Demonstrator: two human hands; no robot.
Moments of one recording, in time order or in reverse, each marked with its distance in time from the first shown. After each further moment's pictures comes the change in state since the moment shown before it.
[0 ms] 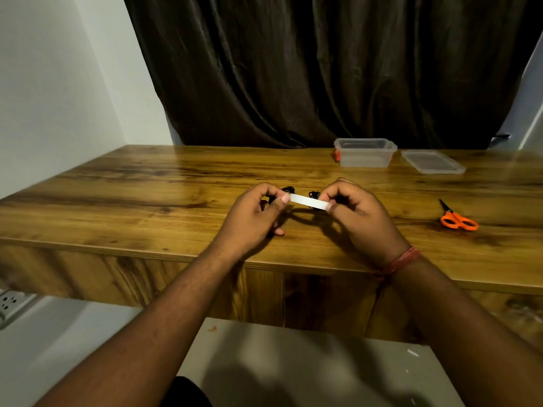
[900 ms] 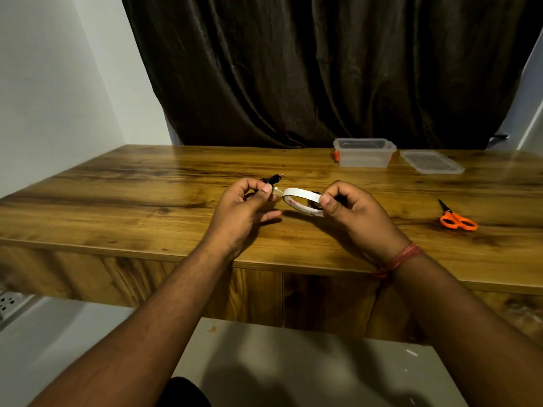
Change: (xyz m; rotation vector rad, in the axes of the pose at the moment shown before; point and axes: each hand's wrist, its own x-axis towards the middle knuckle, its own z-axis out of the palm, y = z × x) left_hand 0.010 -0.002 -0.012 -0.493 0.093 -0.135; right_hand 0.002 0.000 0.001 0.165 -0.060 0.144
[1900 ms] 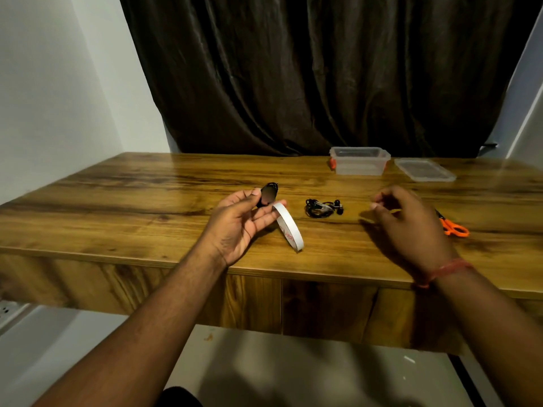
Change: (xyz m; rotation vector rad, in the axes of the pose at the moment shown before) left_hand -0.002 0.010 -0.003 -0.336 -0.068 -0.131; right_hand -0.023 -0.001 -0.058 -0.623 0.344 0.060
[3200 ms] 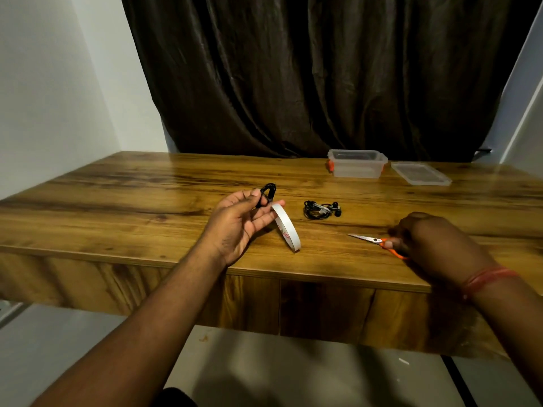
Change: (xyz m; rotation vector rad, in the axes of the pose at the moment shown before) left_hand 0.006 -0.003 -0.007 0.009 -0.013 -0.001; right_hand -0.008 0.013 -0.037 -0.629 -0.353 -0.073
